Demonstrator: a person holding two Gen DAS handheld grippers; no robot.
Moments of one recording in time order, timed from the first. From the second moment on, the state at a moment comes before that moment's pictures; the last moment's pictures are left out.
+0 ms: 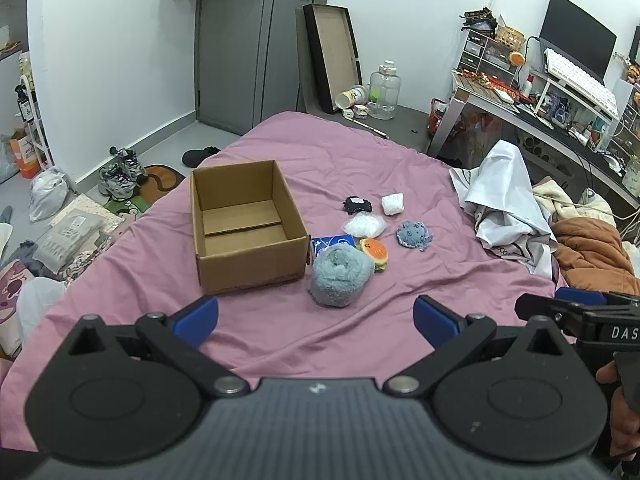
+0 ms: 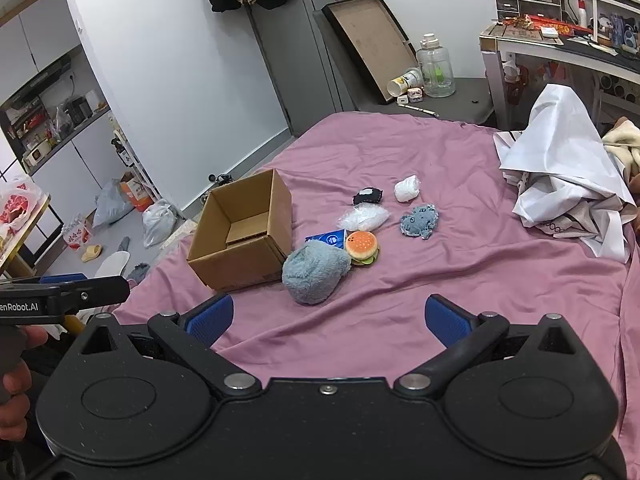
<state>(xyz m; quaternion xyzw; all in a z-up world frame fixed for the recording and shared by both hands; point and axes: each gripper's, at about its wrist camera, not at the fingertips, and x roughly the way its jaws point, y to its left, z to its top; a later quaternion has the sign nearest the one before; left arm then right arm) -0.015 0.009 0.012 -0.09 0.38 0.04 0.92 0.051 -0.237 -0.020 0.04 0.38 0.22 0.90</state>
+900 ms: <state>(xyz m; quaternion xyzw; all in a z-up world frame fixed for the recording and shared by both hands) -0.020 0.015 0.015 -0.10 0.37 0.04 0.92 0.048 -0.233 -0.022 0.04 0.38 0.22 0.90</state>
